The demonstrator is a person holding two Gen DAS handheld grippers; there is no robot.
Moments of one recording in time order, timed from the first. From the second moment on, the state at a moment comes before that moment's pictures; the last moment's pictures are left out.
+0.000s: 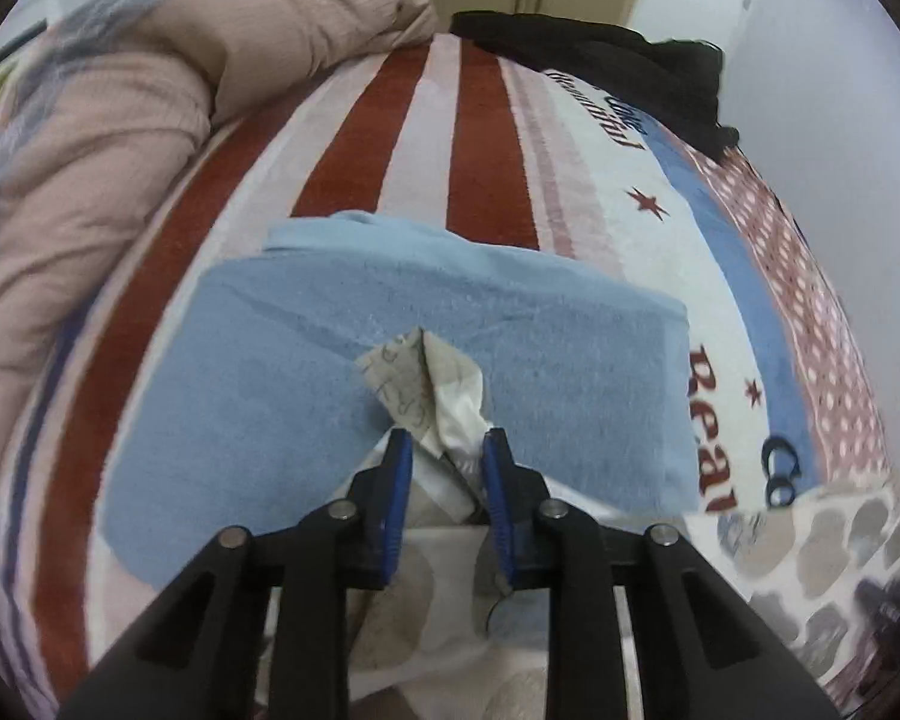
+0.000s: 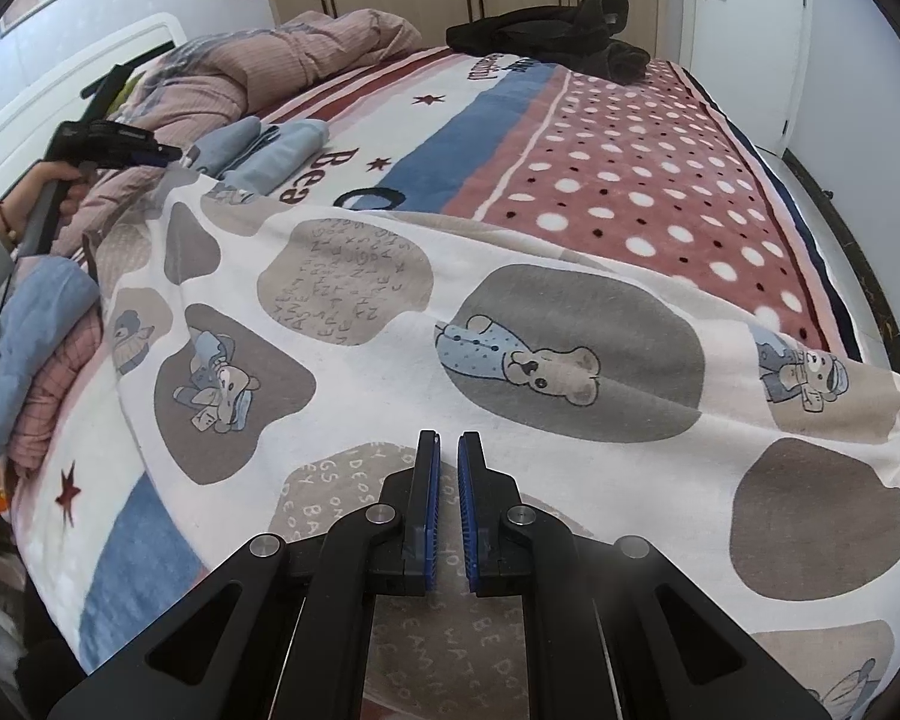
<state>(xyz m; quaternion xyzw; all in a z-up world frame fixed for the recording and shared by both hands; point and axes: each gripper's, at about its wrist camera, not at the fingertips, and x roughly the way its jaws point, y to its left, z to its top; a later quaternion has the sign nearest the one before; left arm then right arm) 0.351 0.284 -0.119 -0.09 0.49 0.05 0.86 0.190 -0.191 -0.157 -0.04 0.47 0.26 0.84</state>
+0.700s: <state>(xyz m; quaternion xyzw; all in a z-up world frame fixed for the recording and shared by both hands) 0.329 0.250 -0.159 0.07 0.53 0.02 0.84 0.195 -0.157 -0.162 -0.03 0.46 0.28 0.84</state>
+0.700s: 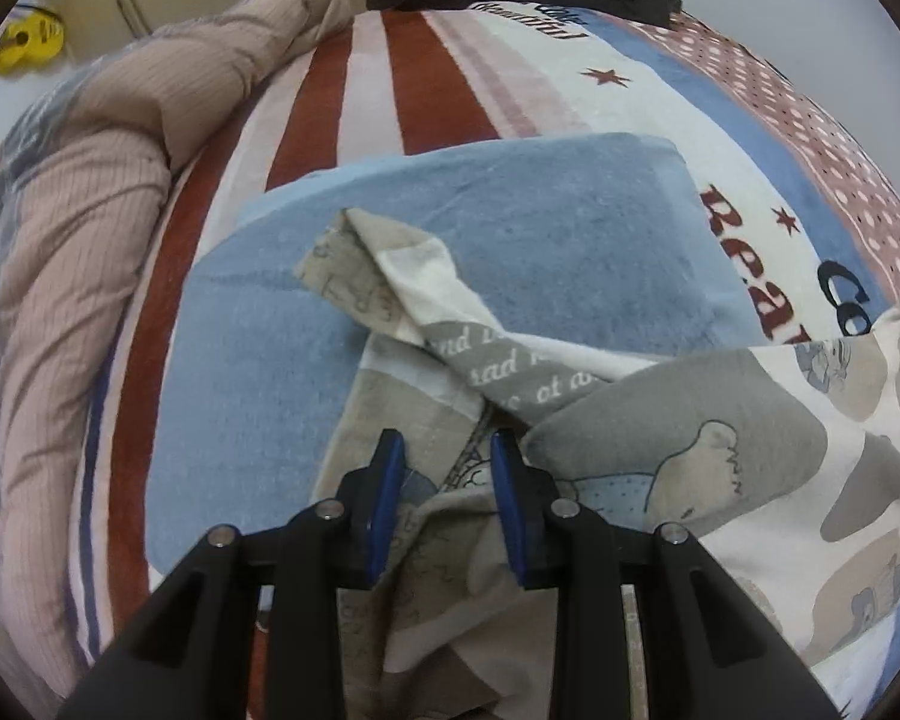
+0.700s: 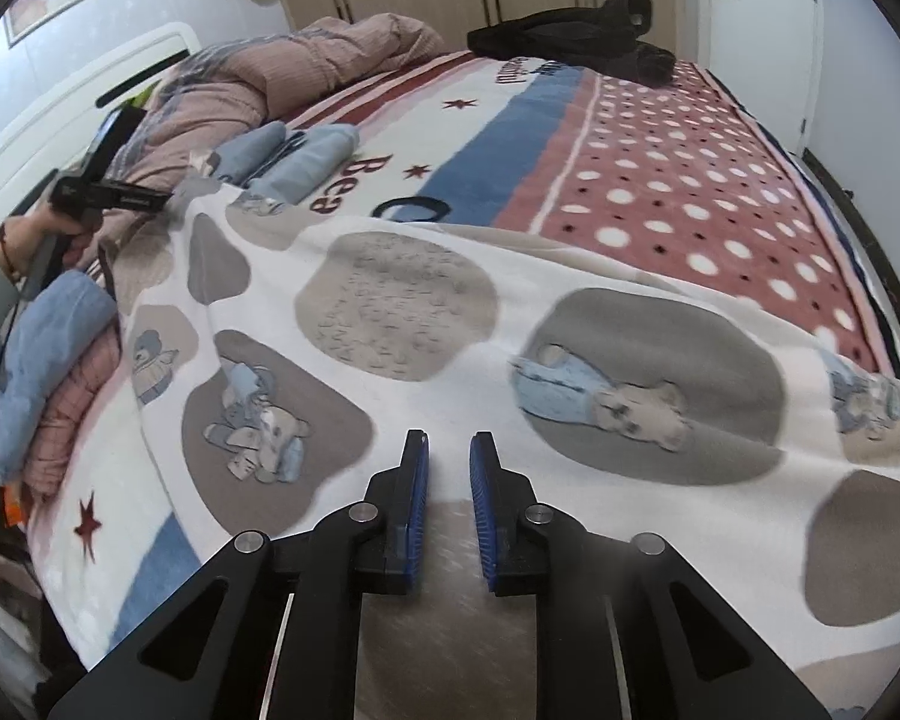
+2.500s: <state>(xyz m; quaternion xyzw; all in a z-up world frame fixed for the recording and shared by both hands) 0.292 0.300 -0.116 0.01 0.58 0.00 0.81 0.164 -0.176 -0.151 0.02 0.45 0.29 0.84</state>
